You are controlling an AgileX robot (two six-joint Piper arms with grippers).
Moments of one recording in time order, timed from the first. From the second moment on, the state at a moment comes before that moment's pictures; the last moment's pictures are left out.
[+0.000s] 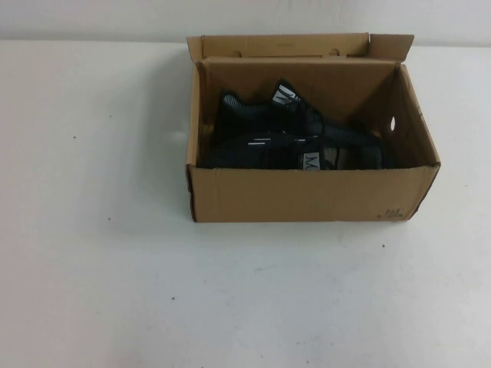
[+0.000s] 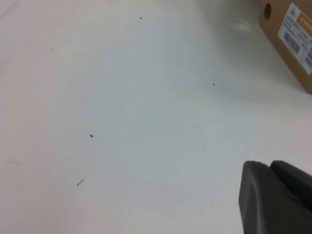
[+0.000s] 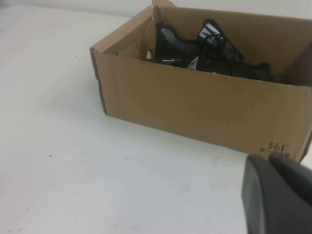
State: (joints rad) right arm 0.27 0.15 -0.27 0.61 0.49 -0.48; left arm -0.17 -0.01 0.02 0.03 0.40 -0.12
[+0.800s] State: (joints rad) right arm 0.27 0.15 -0.27 0.58 0.49 -0.48; left arm -0.17 -0.01 0.02 0.03 0.40 -0.12
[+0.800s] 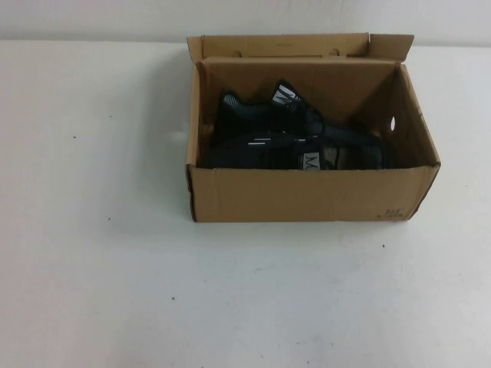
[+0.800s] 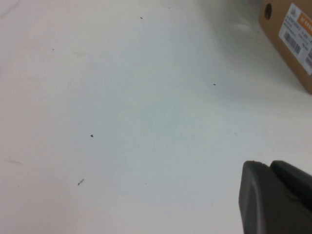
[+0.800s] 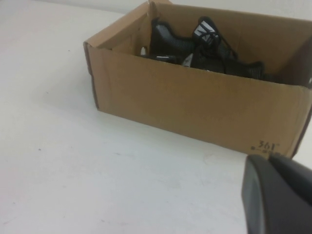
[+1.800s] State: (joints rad) right arm 0.12 -0.01 0.02 0.29 0.18 -0.16; left arm -0.17 -0.01 0.02 0.03 0.40 -0.12
